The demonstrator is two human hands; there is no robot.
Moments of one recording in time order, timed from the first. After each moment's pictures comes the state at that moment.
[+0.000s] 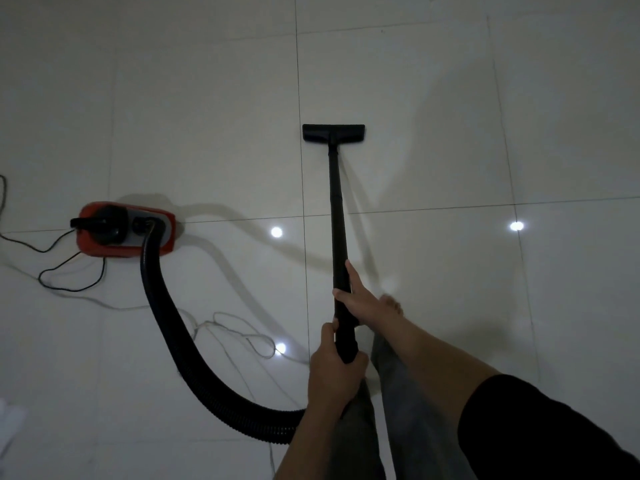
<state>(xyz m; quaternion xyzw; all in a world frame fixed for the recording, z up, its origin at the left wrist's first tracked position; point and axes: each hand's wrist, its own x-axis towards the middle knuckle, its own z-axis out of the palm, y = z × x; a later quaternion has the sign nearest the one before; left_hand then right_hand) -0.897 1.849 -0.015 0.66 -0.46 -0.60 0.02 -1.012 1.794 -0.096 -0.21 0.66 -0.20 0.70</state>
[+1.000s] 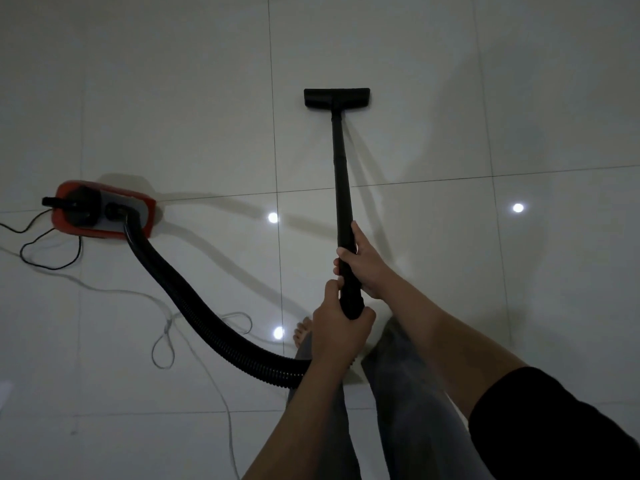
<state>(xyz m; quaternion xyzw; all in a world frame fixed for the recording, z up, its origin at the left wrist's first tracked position) -1.006 1.894 -0.023 0.66 -0.51 -0.55 0.05 -1.112 1.842 -0.106 -0.10 0.61 -0.36 0.70</state>
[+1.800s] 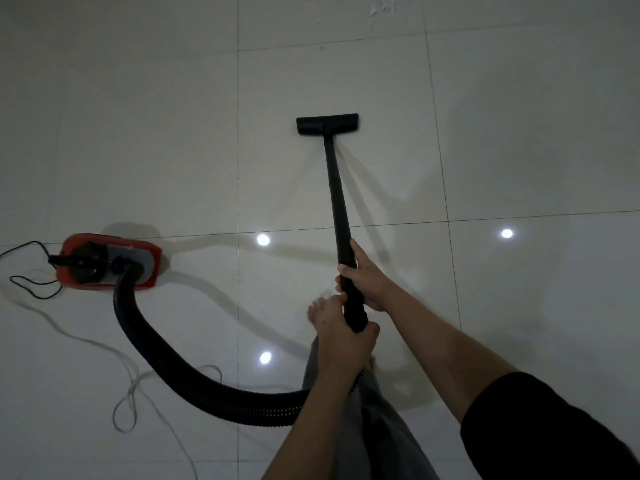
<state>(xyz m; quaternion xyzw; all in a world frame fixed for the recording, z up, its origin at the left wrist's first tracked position) -1.195 1.870 -0.028 0.67 -0.49 -0.55 0.07 -1.299 1.812 -0.103 -0.10 0.60 -0.33 0.72</state>
